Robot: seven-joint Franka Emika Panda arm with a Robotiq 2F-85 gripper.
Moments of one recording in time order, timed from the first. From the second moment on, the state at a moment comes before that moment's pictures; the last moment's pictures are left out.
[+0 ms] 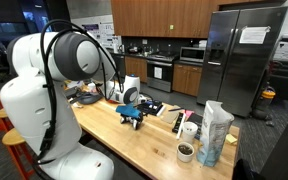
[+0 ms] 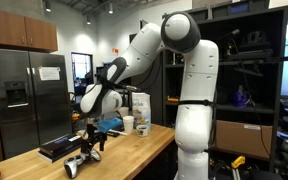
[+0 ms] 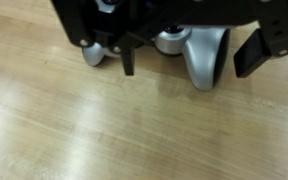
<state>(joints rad) 0.10 -0.12 0.06 -2.57 0.17 2.46 -0.13</state>
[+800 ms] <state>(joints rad) 0.10 -0.12 0.07 -2.53 0.15 2.49 -0.13</state>
